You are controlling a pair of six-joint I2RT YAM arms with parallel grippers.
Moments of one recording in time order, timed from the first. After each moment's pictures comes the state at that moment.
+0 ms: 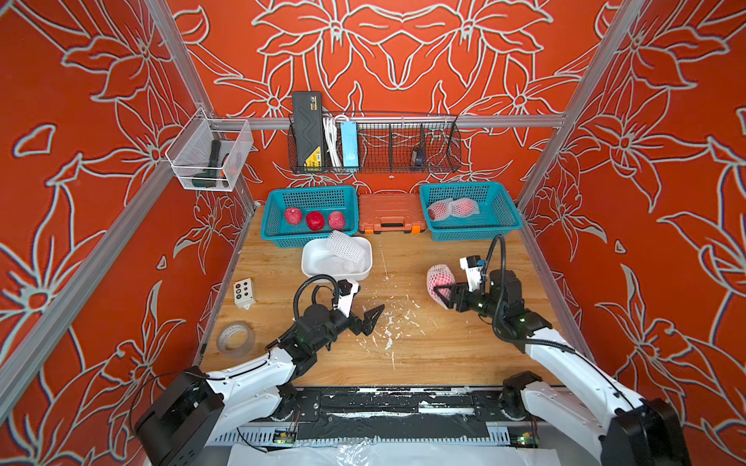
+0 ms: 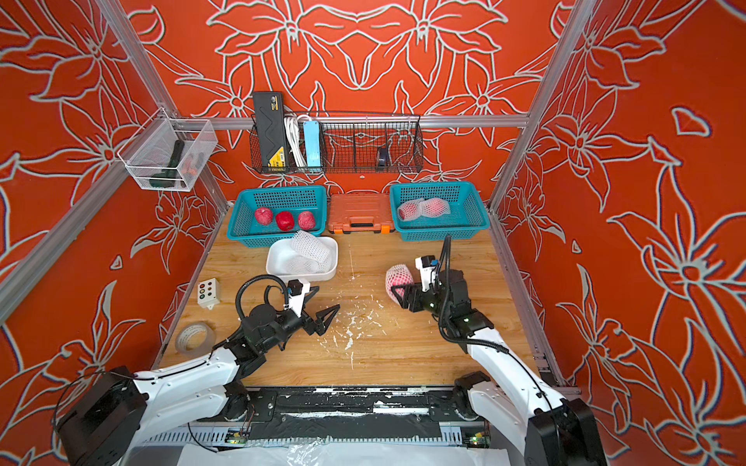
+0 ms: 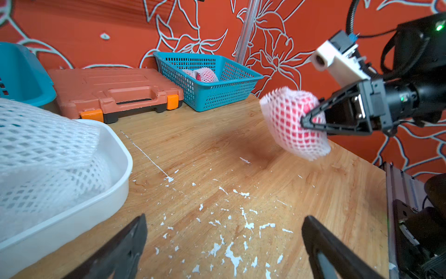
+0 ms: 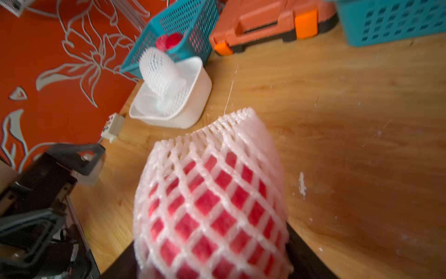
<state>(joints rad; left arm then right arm) -0.63 1.01 0.17 0.72 0.15 -0.21 0.37 0.95 0.44 -0.03 -0.44 0.34</state>
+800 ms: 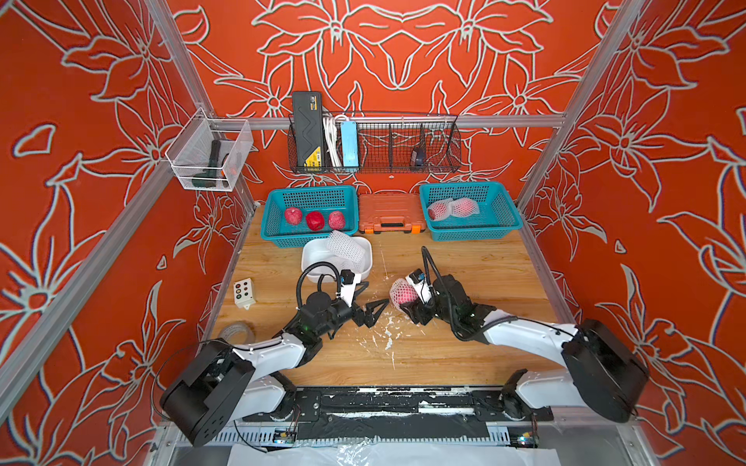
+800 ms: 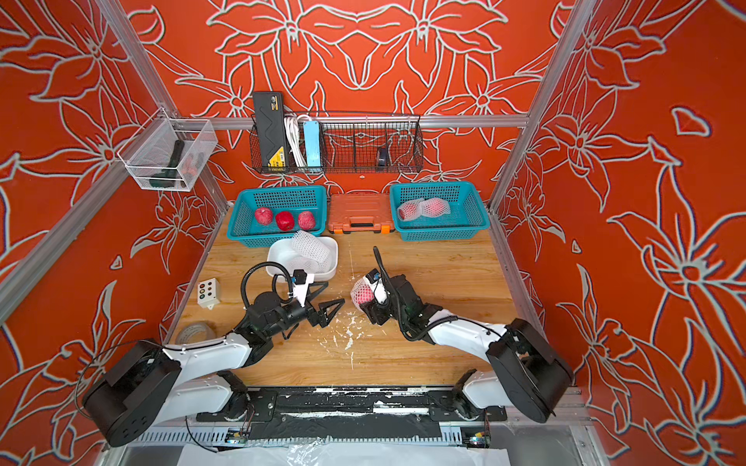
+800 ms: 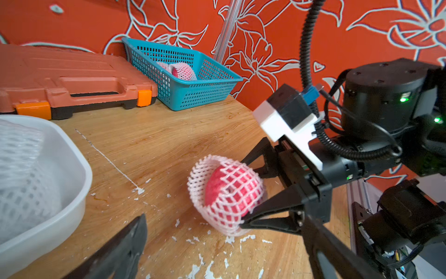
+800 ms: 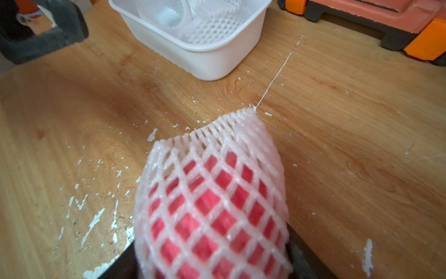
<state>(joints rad) -0.54 1.24 0.26 0.87 0.39 -0.31 0.75 1.38 0.59 0.14 -0.10 0.02</state>
